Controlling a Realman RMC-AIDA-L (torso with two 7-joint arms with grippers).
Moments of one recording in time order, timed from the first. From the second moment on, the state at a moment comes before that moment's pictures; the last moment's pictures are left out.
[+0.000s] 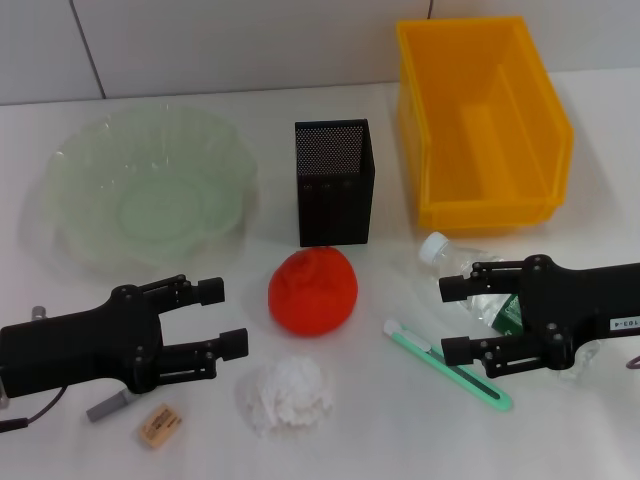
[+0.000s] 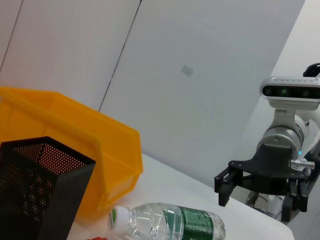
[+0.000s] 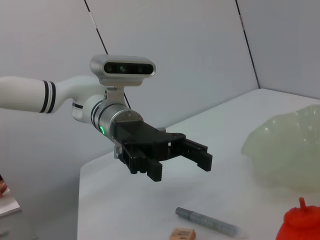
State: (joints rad) left arm -0.38 -2.00 1.10 0.58 1.58 1.66 -1.39; right arm 0.45 2.08 -0.63 -0.83 -2.09 -1.91 1.45
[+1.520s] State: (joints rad) left arm -0.50 -2.07 1.21 0.58 1.58 1.32 -1.23; right arm 0.36 2.07 -0.61 -0.84 -2.09 -1.89 1.41
